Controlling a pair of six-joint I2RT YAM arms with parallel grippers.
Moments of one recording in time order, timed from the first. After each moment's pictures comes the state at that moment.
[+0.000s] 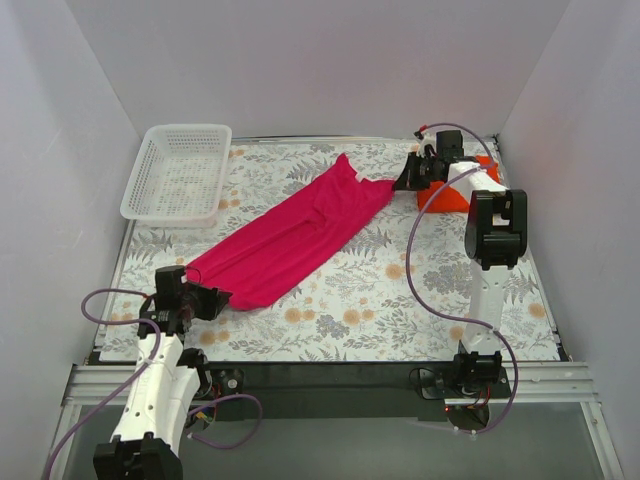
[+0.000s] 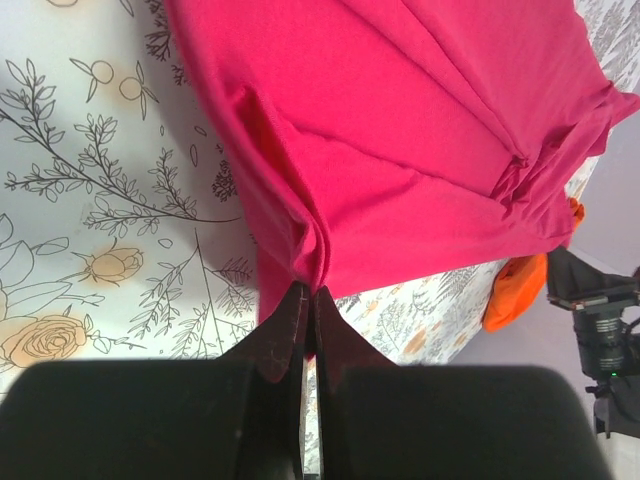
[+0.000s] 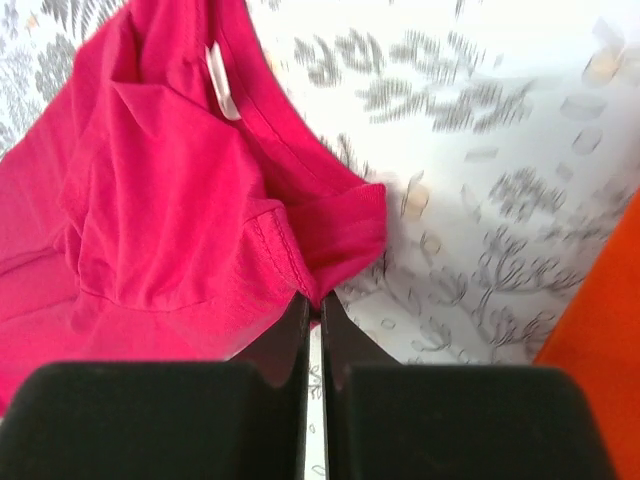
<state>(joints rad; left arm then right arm) 0.08 0.62 0.35 -0.61 0.20 -1.22 0.05 2.25 1.71 -0.35 -0.63 0.17</state>
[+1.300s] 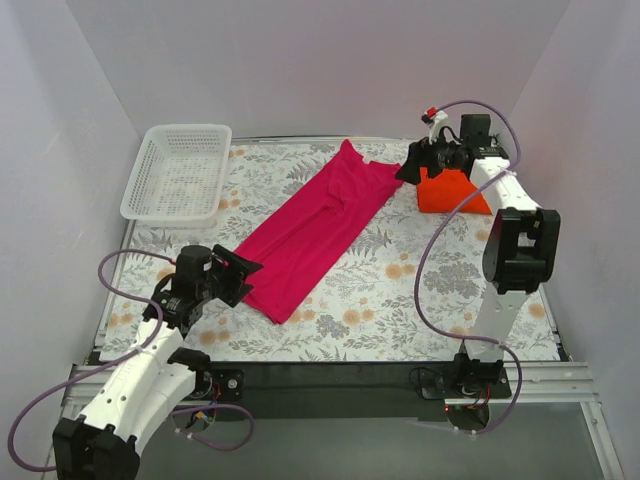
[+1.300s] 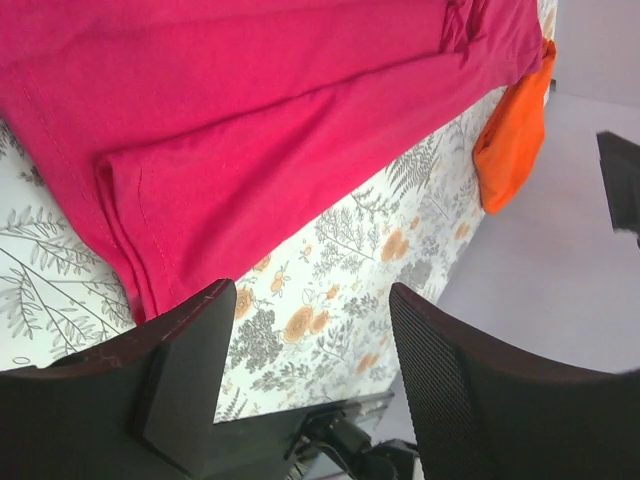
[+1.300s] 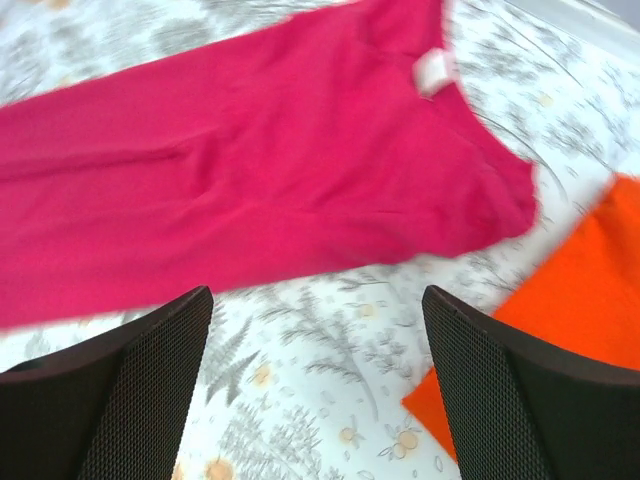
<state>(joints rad) -0.28 0.72 0.48 -0.46 0.16 -1.29 0.02 2.01 1.69 -0.40 -0.75 -0.23</state>
